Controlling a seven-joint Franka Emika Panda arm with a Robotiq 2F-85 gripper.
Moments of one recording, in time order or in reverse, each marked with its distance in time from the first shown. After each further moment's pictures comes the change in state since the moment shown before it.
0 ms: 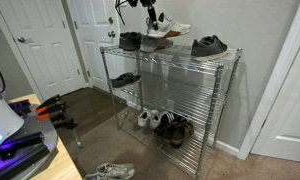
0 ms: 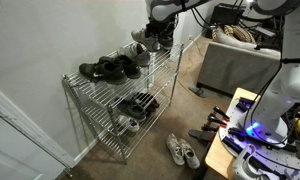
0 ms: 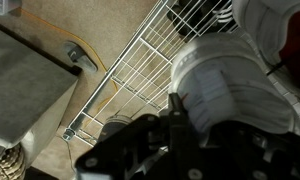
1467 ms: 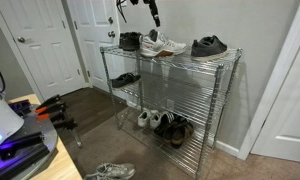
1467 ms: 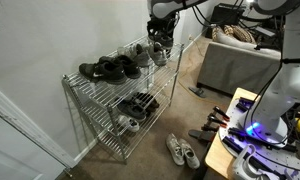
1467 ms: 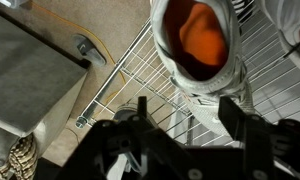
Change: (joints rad) arm 0.012 -0.007 -0.028 0.021 -0.027 -0.038 -0.003
